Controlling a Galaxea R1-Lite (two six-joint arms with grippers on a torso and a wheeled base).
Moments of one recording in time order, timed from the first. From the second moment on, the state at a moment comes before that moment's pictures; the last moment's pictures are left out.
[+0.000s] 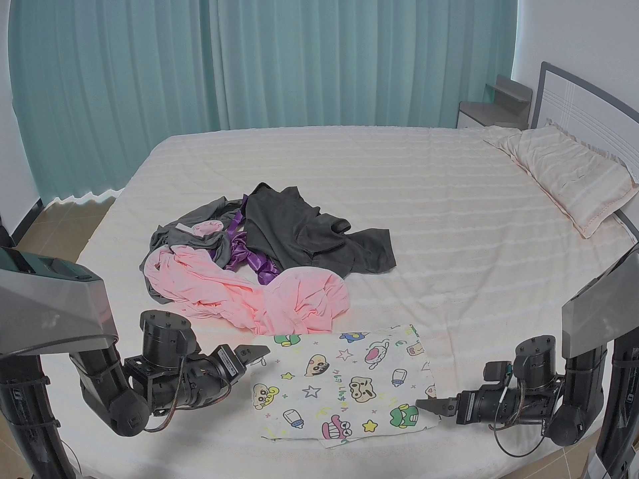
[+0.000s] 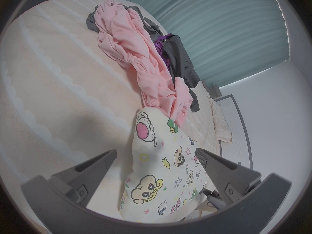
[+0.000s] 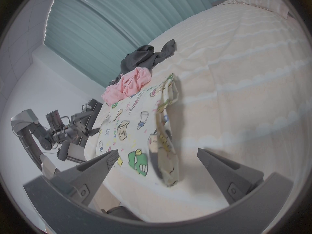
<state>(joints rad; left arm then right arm) -0.40 2.12 -0.35 -1.17 -0.17 -0.99 0.40 2.25 -0.04 -1.55 0.33 0.53</state>
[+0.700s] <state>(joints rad) -0.39 2.11 -0.33 -1.17 -0.18 -1.00 0.45 2.27 -0.02 -1.53 0.30 0.49</state>
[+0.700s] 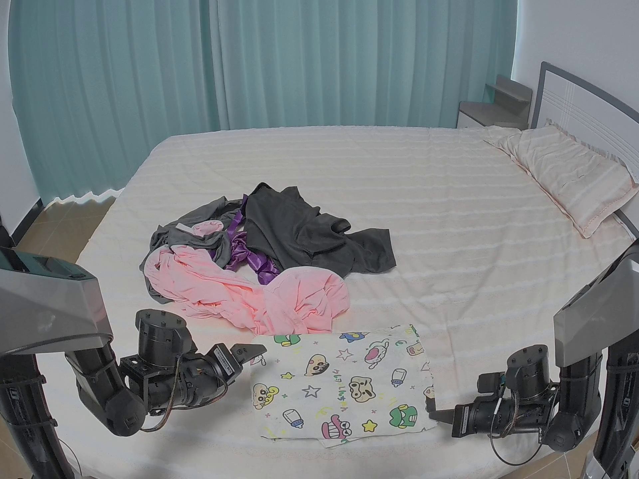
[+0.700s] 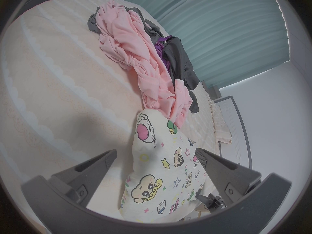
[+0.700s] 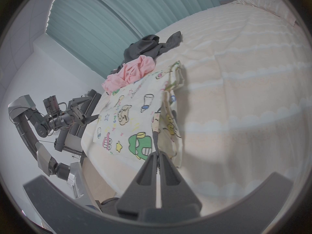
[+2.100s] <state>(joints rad) -0.39 2.11 -0.34 -1.17 -0.18 -1.02 0.33 2.27 -0.62 -1.12 0.29 0.55</state>
